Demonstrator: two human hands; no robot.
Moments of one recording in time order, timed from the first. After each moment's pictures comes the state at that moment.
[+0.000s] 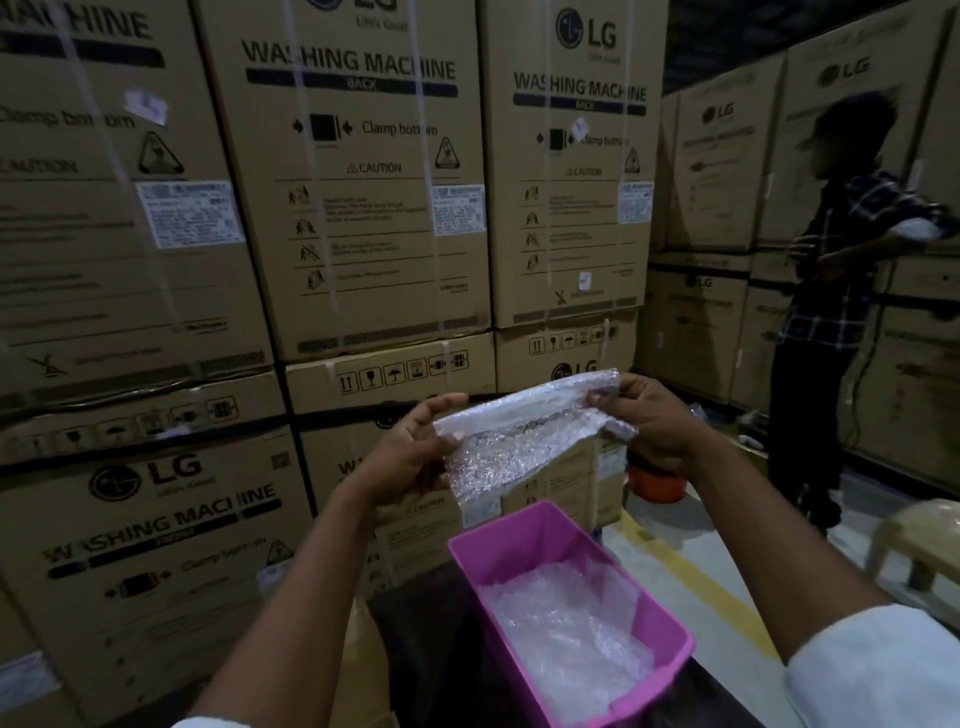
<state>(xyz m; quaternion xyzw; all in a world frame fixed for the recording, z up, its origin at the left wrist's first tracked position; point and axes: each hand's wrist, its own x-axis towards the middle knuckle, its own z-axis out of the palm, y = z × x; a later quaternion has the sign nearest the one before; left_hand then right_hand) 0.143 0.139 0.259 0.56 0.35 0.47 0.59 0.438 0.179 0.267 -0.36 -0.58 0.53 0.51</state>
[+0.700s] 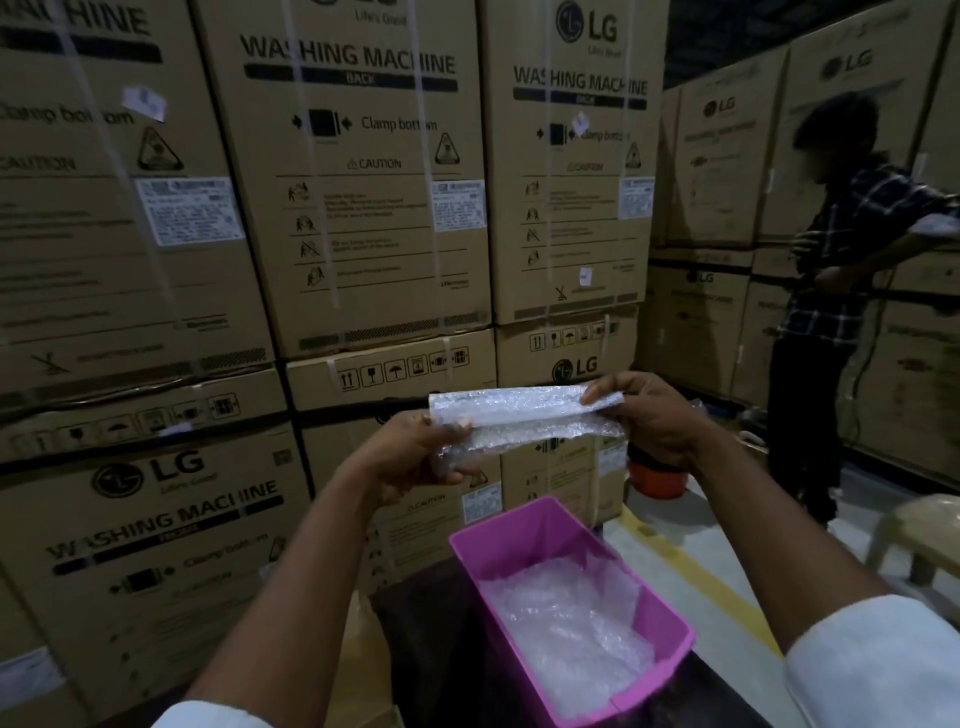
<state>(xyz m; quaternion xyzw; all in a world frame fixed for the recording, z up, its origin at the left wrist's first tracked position) 0.146 0.136 0.276 0.52 0.44 0.42 0.61 0.433 0.164 0.276 -0.35 -0.62 0.51 0.48</state>
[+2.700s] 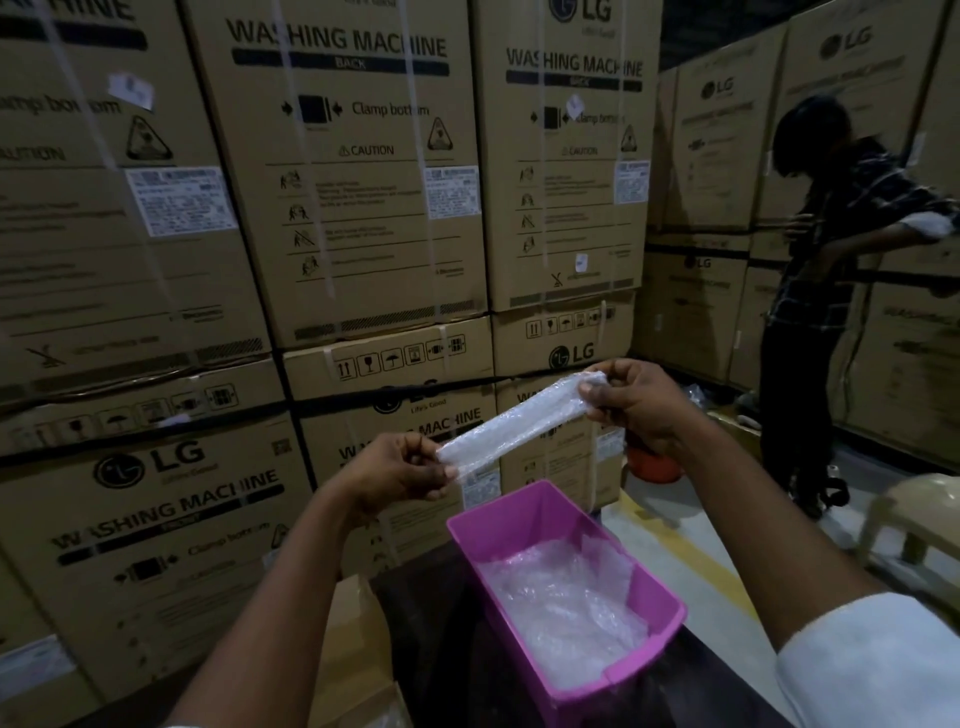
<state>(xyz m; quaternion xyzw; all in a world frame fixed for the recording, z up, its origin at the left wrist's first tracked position) 0.122 0.137 0.232 0.60 0.48 0.38 0.51 0.433 0.170 0.263 -0.42 -0.54 0.51 0.53</state>
